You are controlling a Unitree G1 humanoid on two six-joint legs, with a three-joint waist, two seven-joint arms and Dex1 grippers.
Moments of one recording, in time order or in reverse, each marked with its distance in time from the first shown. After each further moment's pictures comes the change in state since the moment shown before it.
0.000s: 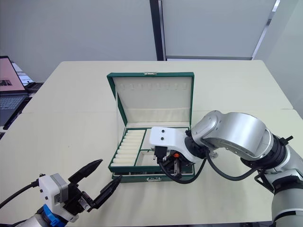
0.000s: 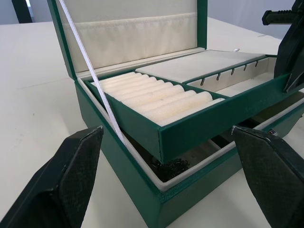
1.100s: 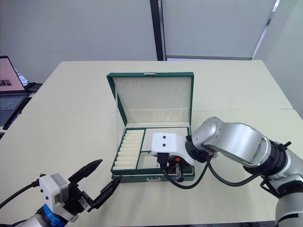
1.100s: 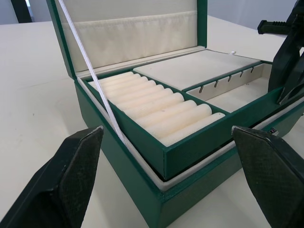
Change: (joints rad) left arm 0.000 0.001 0.000 0.000 0.007 0.000 0.001; right arm 0.056 -0.038 0.082 -0.021 -0.107 -0.132 0.036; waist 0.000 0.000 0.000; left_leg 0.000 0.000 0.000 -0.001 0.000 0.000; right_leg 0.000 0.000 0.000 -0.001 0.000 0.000
